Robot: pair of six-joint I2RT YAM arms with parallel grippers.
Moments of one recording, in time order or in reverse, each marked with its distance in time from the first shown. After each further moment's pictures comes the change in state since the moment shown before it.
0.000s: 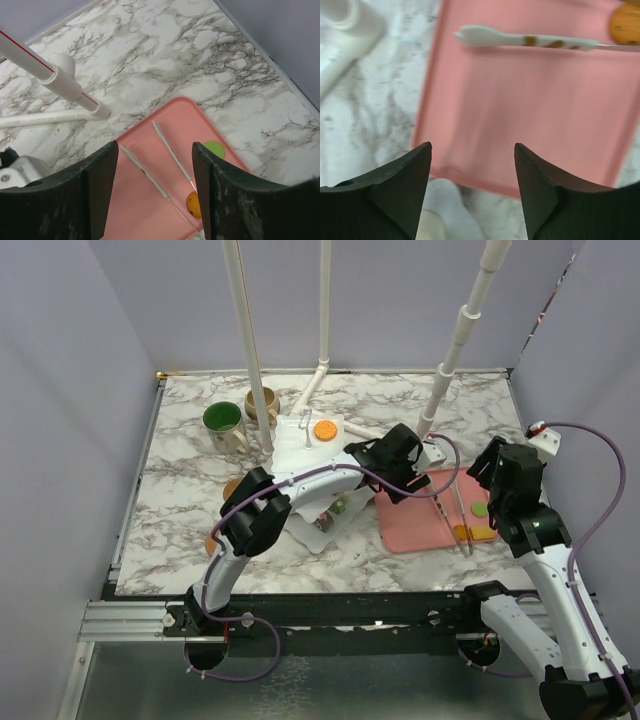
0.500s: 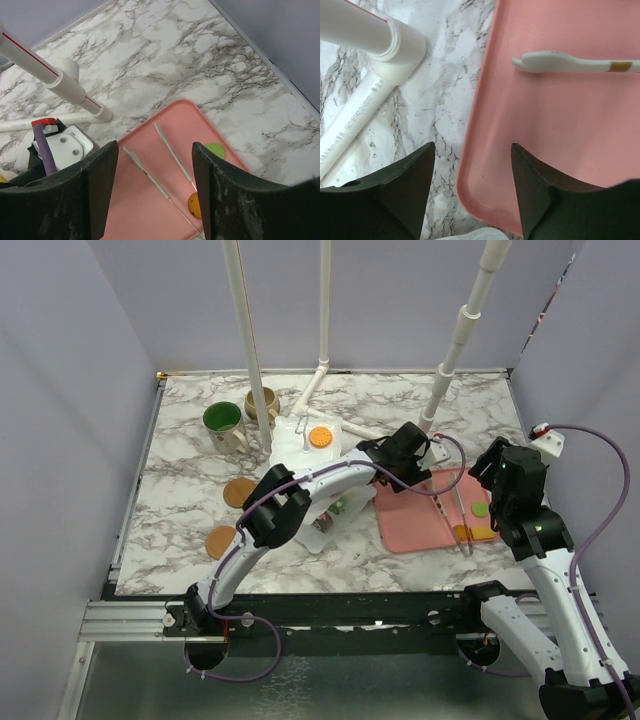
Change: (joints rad) left arm 0.041 0.200 0.211 -0.013 -0.175 0.162; right arm 0.000 -0.031 0.000 -0.001 0.002 0.005
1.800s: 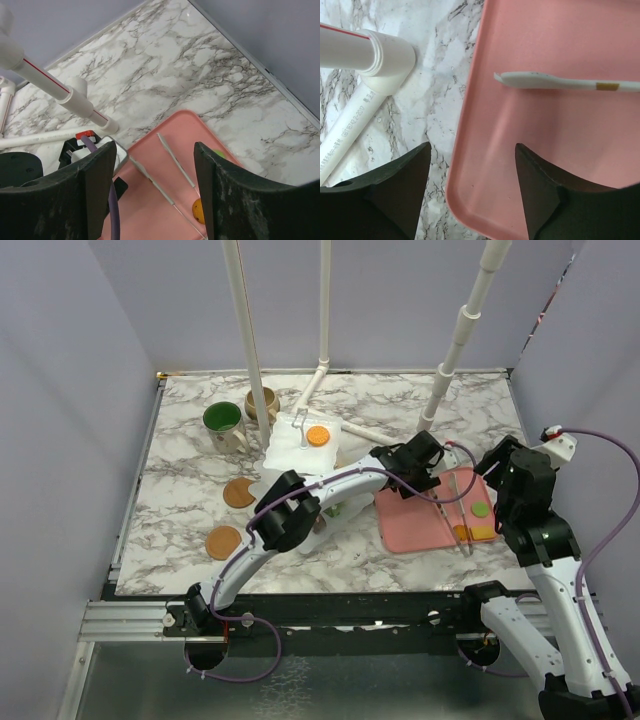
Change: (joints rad) left arm -0.054 0.087 0.132 -0.066 -0.117 -0.009; right arm 0.000 -0.042 0.020 -0.001 0.033 0.016
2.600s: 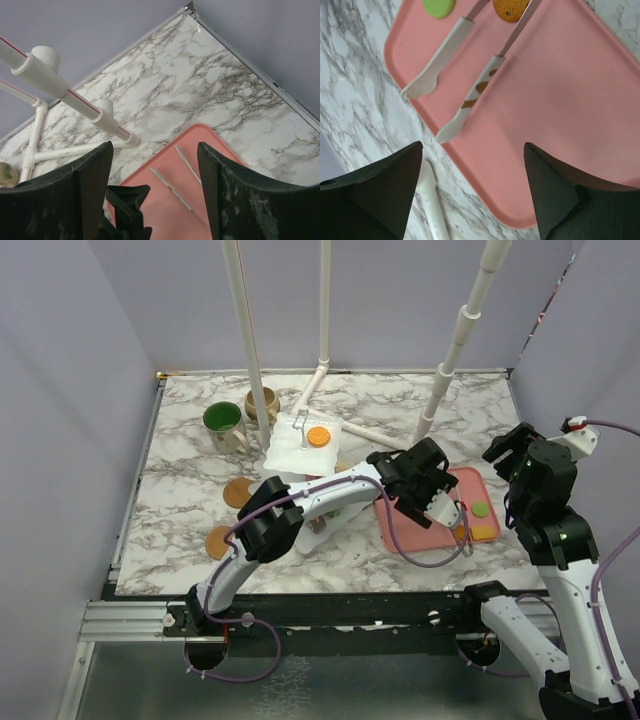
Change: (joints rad) left arm -0.067 -0.219 -0.169 -0.063 0.422 0.832; right arm 0.000 0.035 0.162 -0.068 0.000 0.041
